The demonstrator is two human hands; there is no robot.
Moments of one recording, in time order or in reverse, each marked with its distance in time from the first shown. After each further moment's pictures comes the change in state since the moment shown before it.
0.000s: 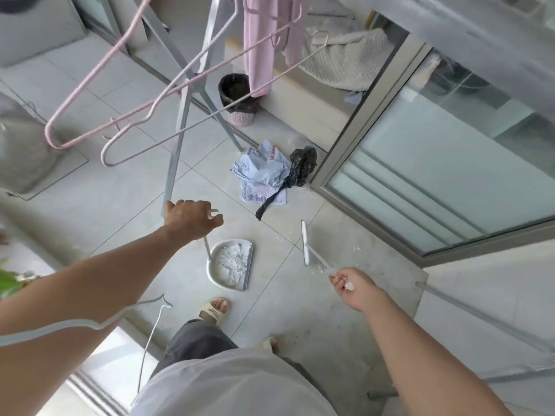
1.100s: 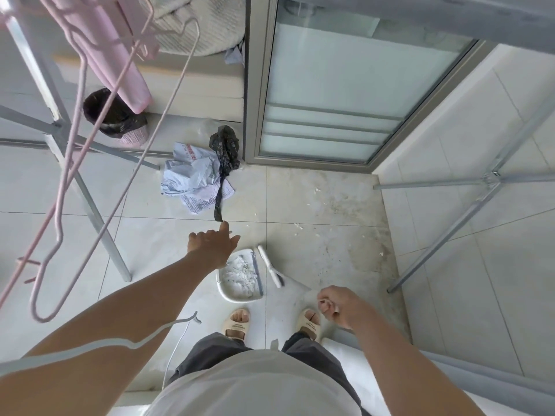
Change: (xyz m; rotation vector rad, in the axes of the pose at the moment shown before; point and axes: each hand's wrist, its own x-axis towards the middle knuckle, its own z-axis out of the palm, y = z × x) left_hand 0.043 0.073 0.016 0.374 -0.208 0.572; right_hand -0.065 0.143 0.034 0.111 0.187 0.212
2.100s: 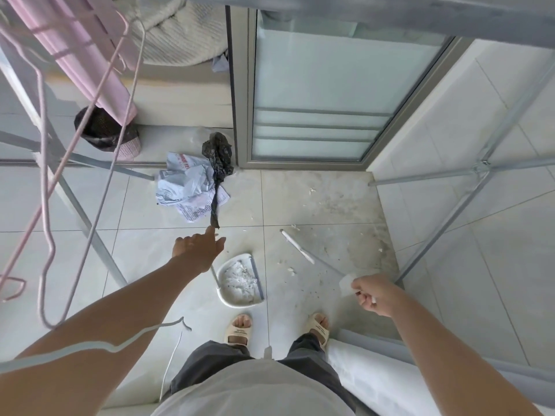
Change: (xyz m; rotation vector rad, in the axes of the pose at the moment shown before) left_hand 0.006 -0.009 -0.003 0.029 0.042 0.015; right_hand -0.017 -0.029 -0.077 -0.165 0.190 -0.051
